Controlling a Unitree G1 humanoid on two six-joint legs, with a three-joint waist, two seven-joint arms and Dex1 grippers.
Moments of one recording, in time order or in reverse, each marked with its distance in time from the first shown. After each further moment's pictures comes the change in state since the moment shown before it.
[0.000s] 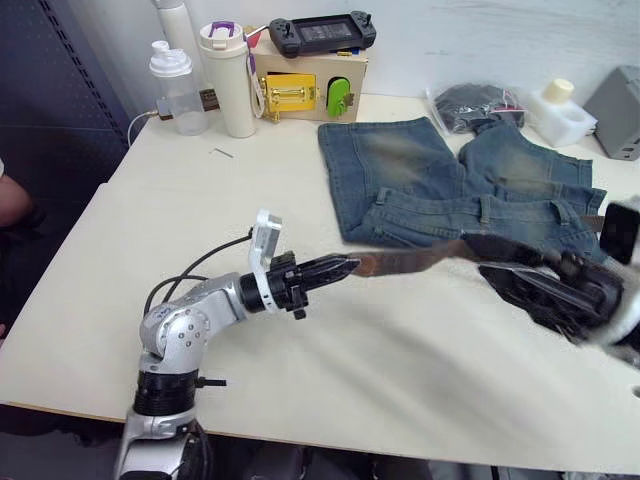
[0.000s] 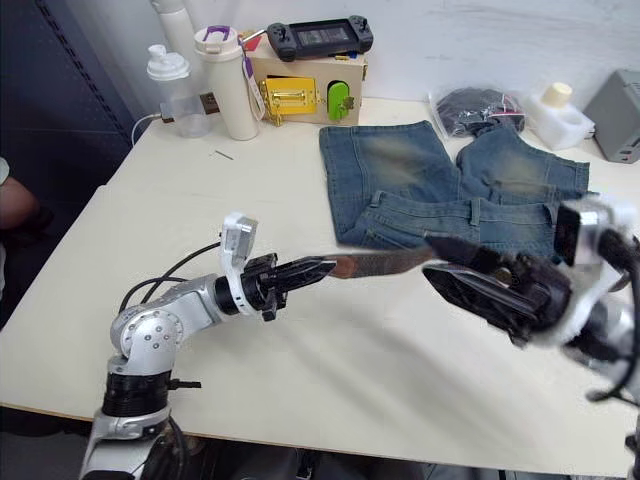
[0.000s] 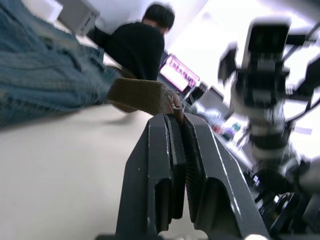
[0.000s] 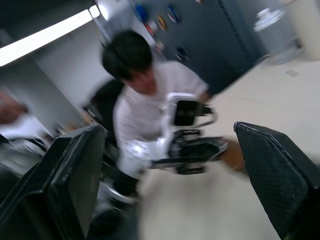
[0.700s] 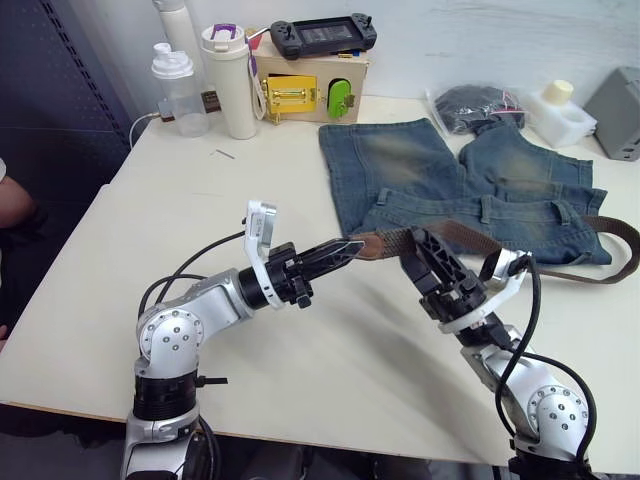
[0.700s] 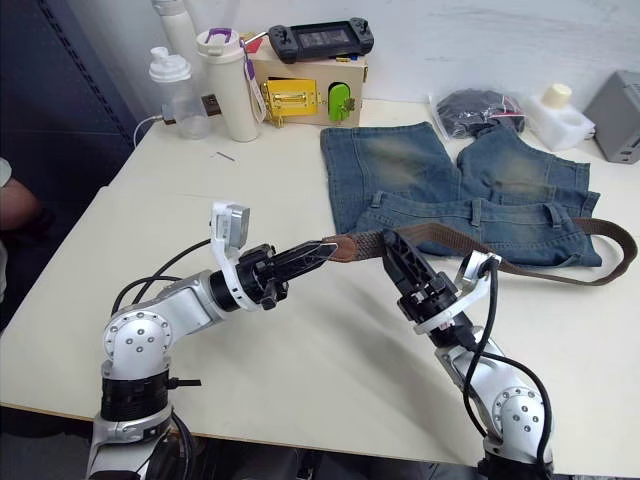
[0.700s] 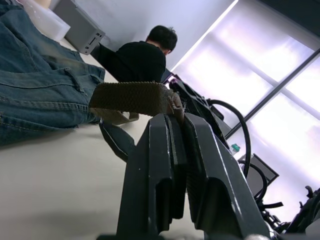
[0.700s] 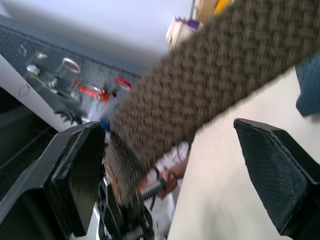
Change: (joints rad) left arm -0.005 0.035 0.004 -0.062 -0.115 0.023 0.128; right arm -0.110 0.499 0.324 0.146 -0.078 -0.338 -0.492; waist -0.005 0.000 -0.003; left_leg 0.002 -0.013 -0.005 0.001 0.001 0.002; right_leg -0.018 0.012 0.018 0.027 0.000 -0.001
